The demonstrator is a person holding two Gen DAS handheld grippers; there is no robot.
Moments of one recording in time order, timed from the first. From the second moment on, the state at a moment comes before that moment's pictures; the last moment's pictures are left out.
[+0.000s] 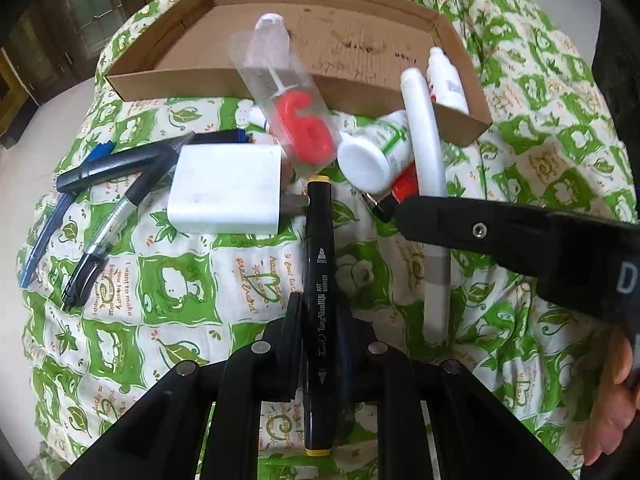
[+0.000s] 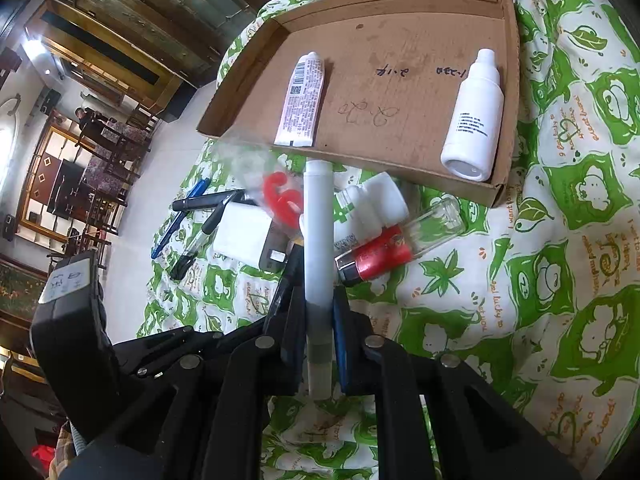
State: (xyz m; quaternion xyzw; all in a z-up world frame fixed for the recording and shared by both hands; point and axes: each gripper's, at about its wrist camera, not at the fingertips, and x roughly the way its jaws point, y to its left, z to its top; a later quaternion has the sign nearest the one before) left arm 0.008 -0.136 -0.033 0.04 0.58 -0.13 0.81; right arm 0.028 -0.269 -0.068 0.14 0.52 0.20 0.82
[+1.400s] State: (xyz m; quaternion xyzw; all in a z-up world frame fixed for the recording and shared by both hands) left arm 0.025 -0.094 0.056 -0.06 0.49 -0.15 0.86; right arm 0.015 -0.292 -0.036 0.17 0.46 0.21 0.84
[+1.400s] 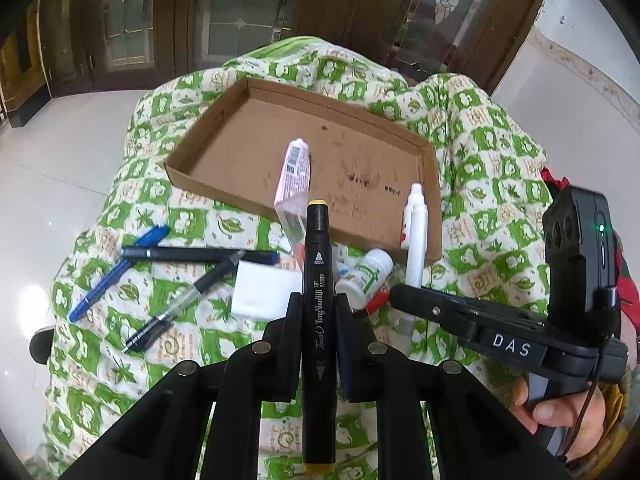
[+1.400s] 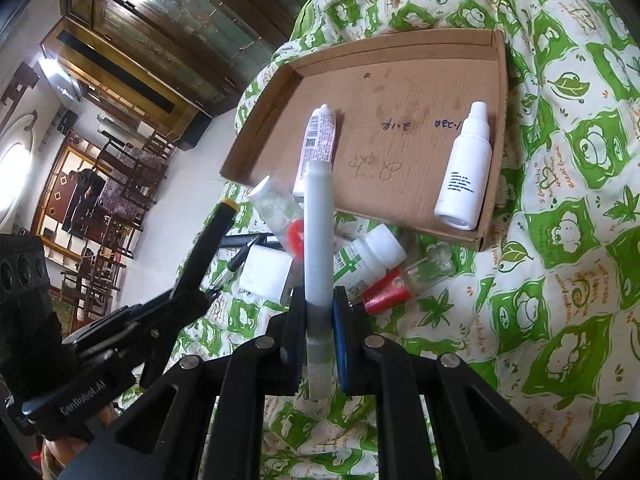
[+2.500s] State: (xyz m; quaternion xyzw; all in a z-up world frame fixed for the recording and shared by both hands) left arm 0.117 -0.090 0.078 -0.05 0.47 -0.15 0.87; right arm 0.056 -0.346 0.003 0.24 0.41 0.18 0.86
